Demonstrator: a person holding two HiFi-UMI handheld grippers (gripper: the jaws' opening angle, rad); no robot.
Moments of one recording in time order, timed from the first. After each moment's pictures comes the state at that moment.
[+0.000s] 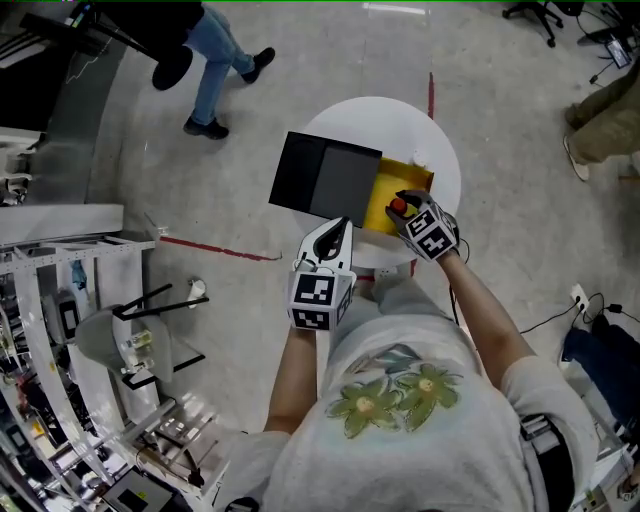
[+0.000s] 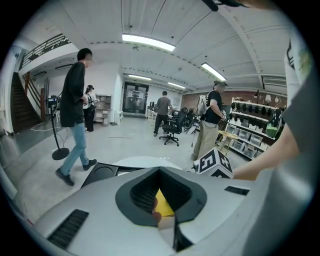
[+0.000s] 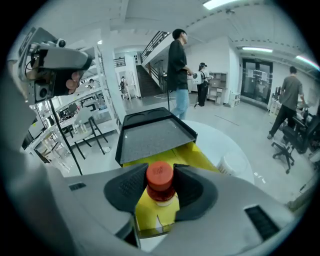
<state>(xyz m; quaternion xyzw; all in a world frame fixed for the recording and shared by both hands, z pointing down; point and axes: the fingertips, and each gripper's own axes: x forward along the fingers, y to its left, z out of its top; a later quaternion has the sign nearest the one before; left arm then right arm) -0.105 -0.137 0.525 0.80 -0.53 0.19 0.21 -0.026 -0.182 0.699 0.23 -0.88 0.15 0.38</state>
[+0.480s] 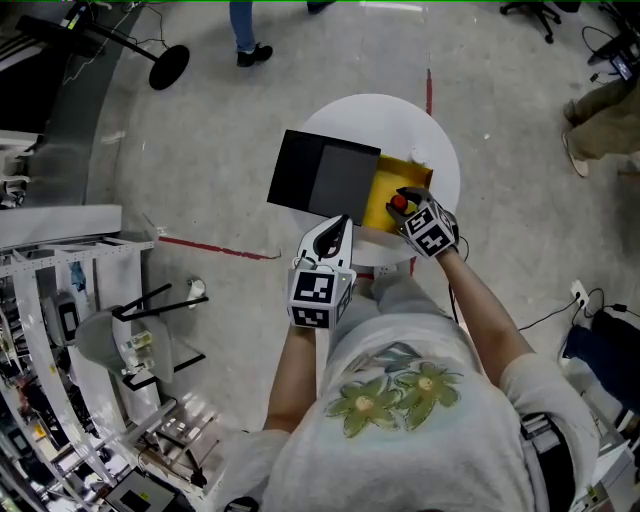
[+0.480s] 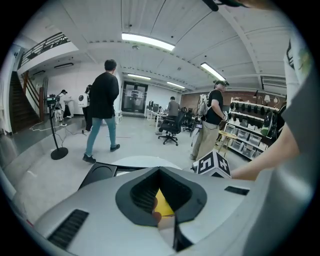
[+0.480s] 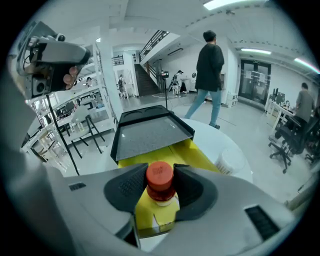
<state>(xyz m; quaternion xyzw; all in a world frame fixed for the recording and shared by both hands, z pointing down) -0.101 -0.138 0.528 0.80 -0.53 0.19 0.21 -0.018 -0.186 0.707 0.25 -0.88 0.15 0.38</state>
